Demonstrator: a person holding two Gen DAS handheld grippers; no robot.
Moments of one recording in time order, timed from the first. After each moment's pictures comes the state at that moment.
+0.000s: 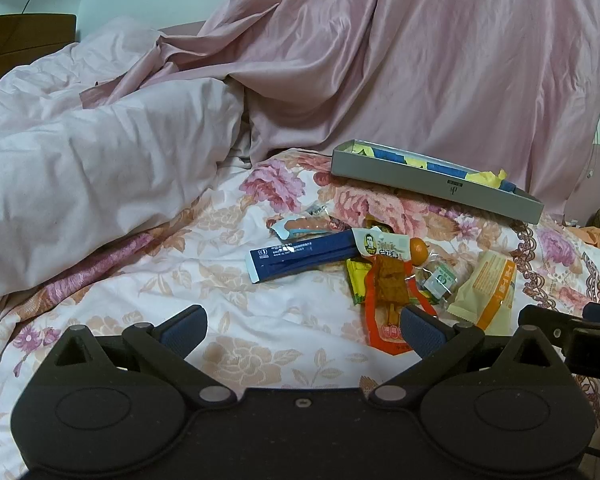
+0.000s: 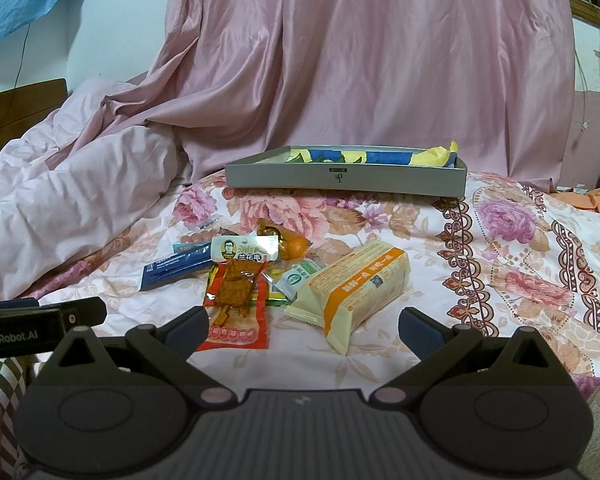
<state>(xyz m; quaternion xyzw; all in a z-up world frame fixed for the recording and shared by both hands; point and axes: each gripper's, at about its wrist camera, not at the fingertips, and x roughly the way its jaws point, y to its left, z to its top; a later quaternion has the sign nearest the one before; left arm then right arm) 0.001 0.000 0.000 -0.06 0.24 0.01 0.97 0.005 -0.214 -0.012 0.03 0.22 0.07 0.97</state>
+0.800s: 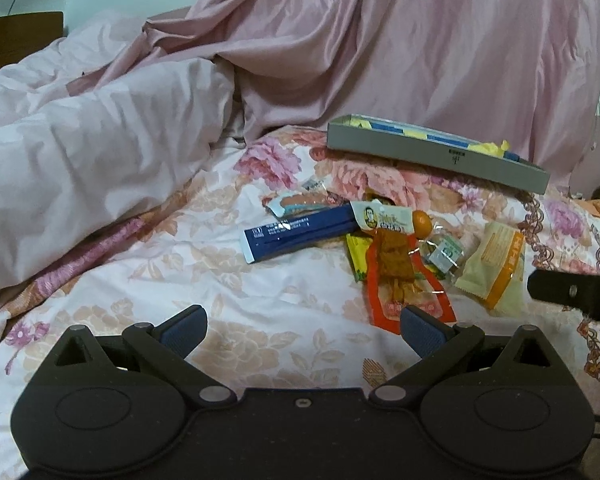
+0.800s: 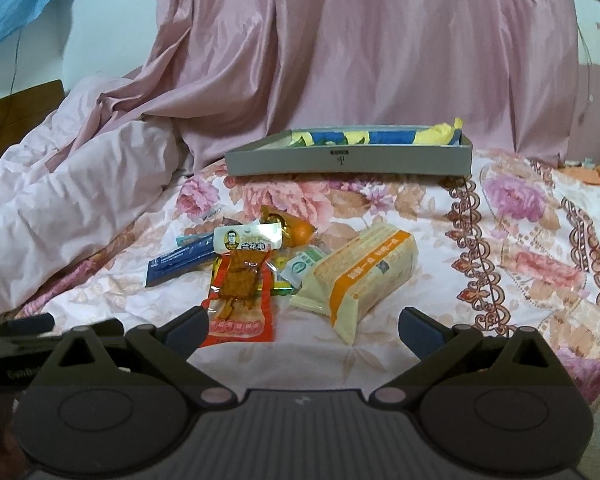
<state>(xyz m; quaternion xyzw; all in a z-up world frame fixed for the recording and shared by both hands) 0.014 -0.008 -0.019 -0.03 0.27 0.01 0.96 0.014 -0.219 -0.010 0.06 0.26 0.08 0.96</state>
